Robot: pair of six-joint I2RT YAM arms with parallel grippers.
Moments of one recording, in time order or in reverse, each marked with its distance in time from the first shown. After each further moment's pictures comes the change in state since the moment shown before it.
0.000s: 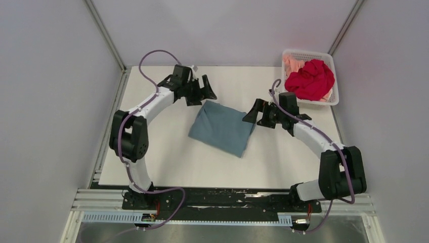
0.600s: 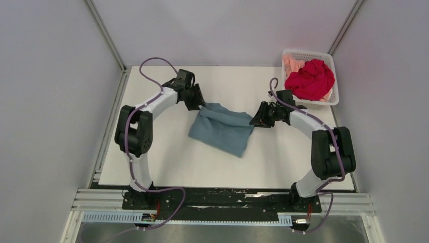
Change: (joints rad) left arm -0.019 0.078 -0.019 -0.067 -0.138 -0.072; right arm -0.032 0.189 0.096 -0.138 -0.051 -0.007
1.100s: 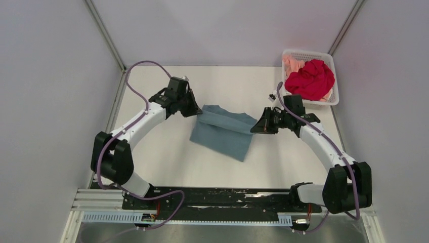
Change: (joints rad) left arm -0.066 -0.371 -0.229 0.000 -0.053 -0.046; right arm 0.028 -0.335 -0.060 -0.207 -0.124 -0.069
